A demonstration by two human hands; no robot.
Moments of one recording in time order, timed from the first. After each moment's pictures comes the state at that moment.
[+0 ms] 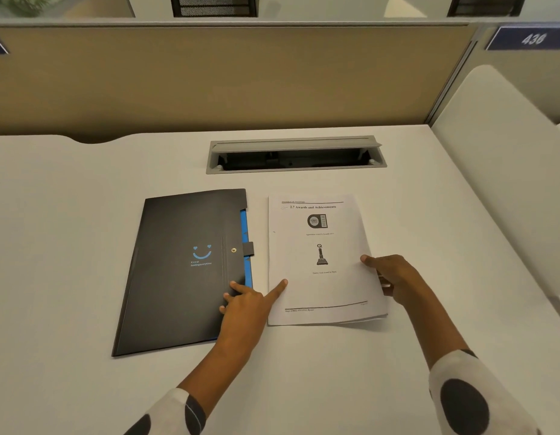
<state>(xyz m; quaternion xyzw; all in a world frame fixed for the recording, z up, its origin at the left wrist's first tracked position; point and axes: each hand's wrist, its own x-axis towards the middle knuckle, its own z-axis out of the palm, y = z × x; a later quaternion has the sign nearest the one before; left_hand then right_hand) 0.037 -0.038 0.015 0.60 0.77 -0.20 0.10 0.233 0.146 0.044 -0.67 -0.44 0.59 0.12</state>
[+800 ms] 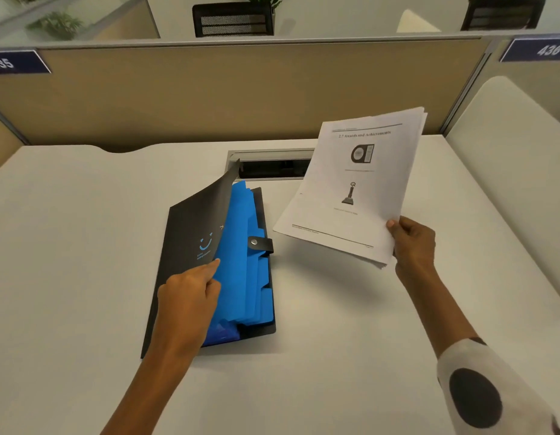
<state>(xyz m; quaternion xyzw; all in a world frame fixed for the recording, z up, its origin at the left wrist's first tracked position) -0.005 -0.092 0.143 0.41 0.87 0.26 0.09 0.204 0.166 0.065 -0.58 -0.48 0.51 0.42</state>
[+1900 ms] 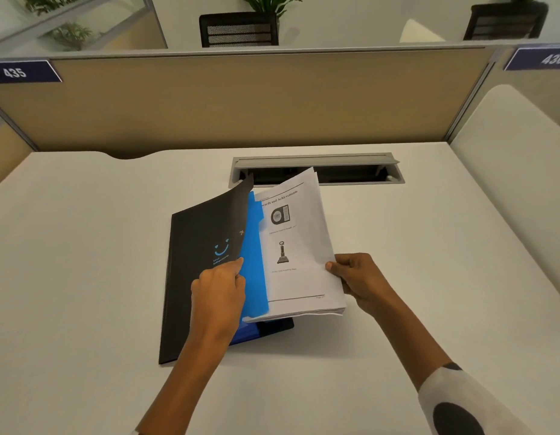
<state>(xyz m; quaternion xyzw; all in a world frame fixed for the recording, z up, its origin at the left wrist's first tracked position) 0.002 -0.063 0.120 0.37 0.88 0.29 0.11 0.160 0.104 0.056 -0.45 -0.54 0.68 0.19</state>
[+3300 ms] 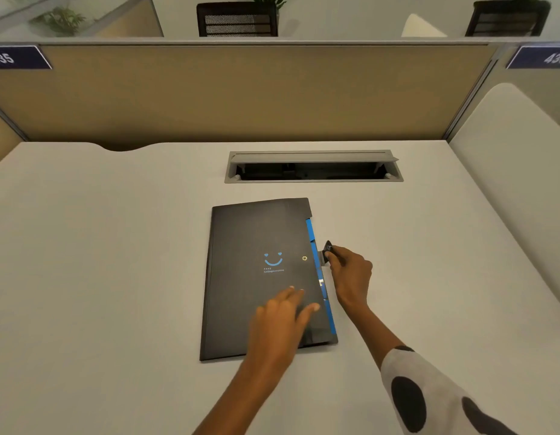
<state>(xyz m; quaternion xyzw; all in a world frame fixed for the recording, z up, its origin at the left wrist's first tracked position) 0.067 -0.038 0.057 0.49 0.83 0.18 0.19 0.140 0.104 0.016 -0.56 -0.68 0.37 0.30</state>
